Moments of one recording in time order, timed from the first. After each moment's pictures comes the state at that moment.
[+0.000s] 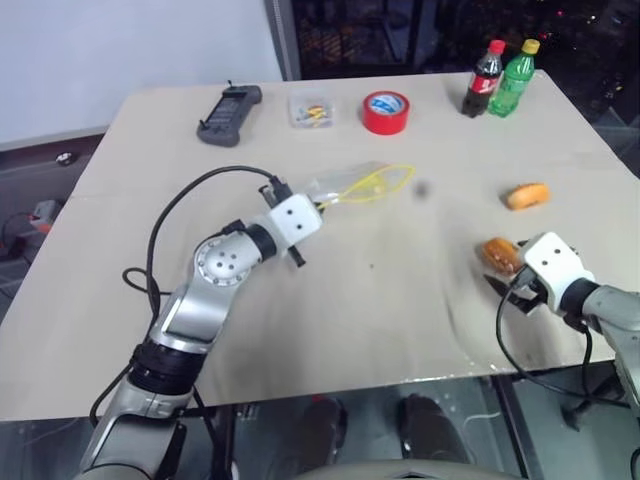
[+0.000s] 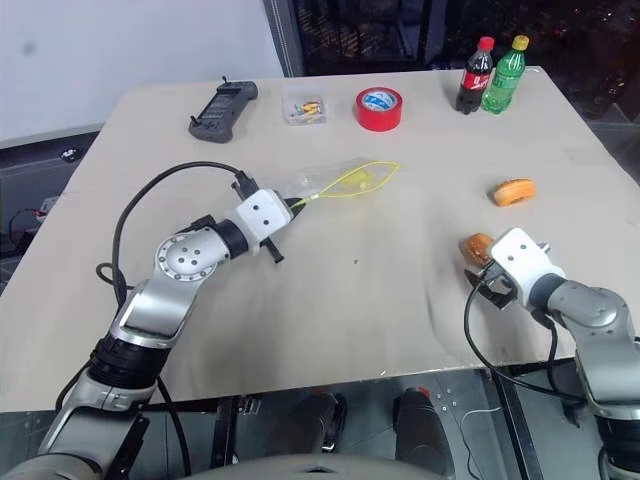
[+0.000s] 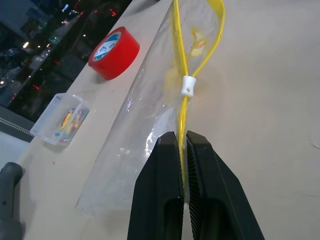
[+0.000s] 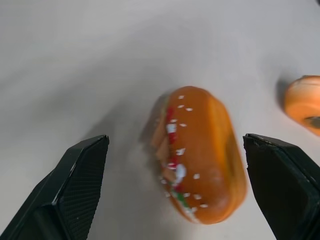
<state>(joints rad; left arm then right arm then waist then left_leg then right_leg) -0.42 0.57 -0.18 -0.20 0.13 0.27 -0.57 0.00 -0.71 -0.15 -0.40 0.04 0.54 0.67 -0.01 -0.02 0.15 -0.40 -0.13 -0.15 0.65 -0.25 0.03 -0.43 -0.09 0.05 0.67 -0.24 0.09</state>
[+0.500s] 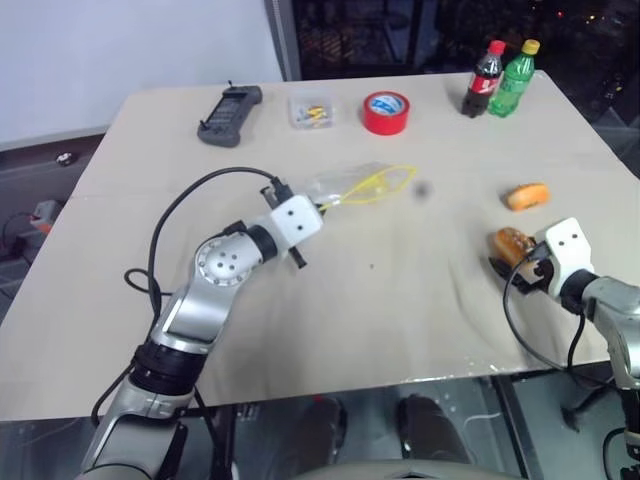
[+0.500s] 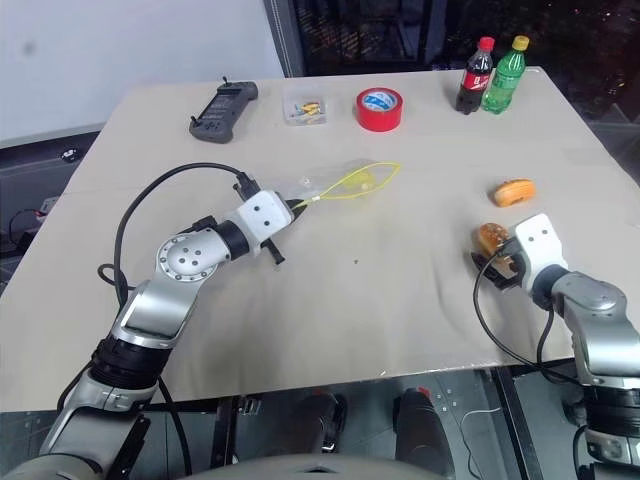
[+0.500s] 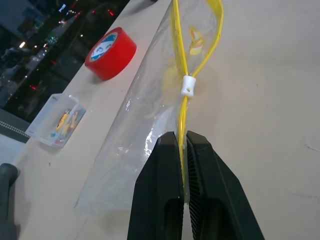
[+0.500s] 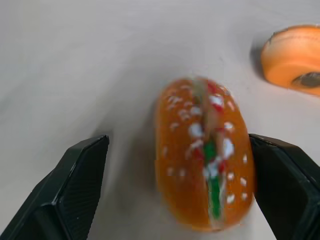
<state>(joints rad) -0.42 0.57 -0.18 -0.20 0.13 0.27 -0.58 -0.14 -0.63 -0.21 -0.14 0.18 0.52 0.64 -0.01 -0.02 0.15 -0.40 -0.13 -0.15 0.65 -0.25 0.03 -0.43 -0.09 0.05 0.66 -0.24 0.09</state>
